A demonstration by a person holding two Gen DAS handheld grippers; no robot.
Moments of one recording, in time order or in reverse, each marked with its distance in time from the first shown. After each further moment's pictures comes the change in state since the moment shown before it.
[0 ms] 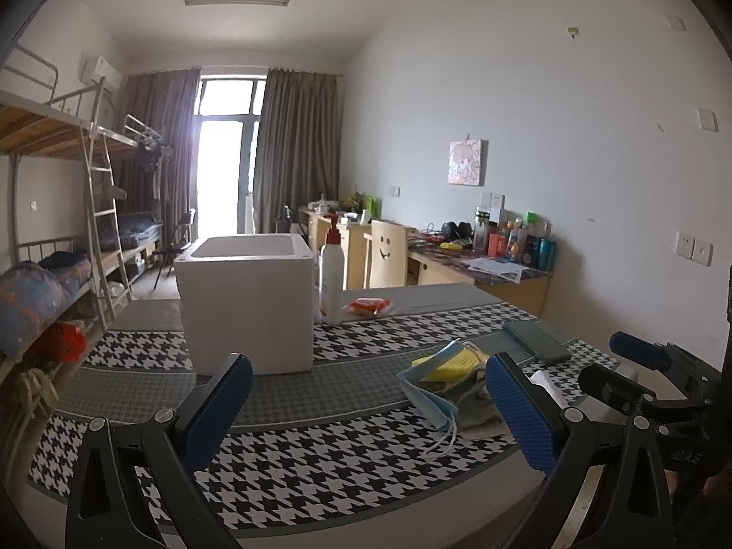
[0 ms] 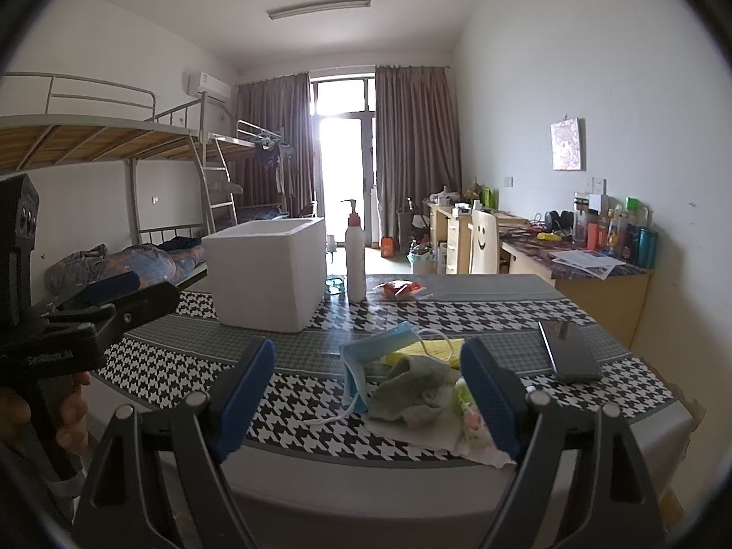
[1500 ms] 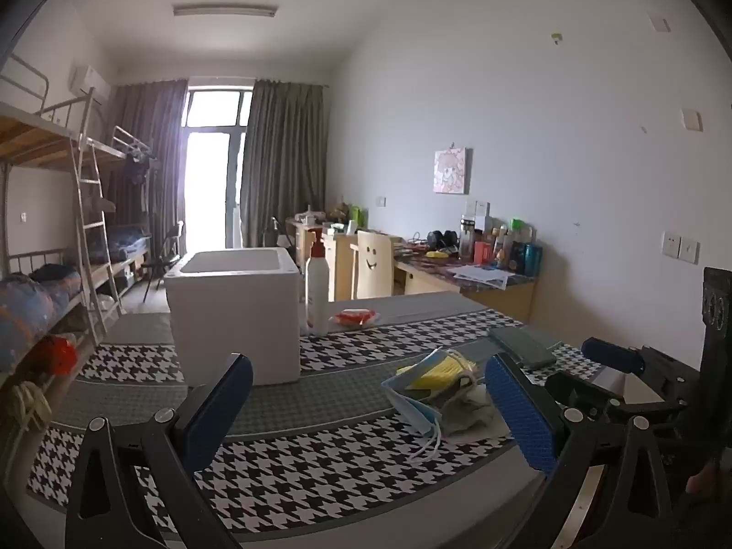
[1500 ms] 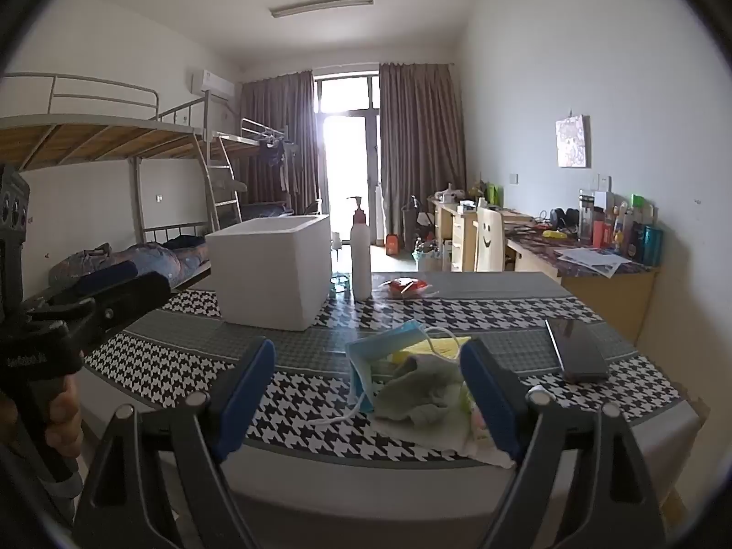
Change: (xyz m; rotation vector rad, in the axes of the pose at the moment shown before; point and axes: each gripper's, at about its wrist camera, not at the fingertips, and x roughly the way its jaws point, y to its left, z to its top) left arm -0.007 -0.011 0.001 0.047 -0.025 -0.032; right arm 0.004 0.000 -0.002 0.006 0.001 0.017
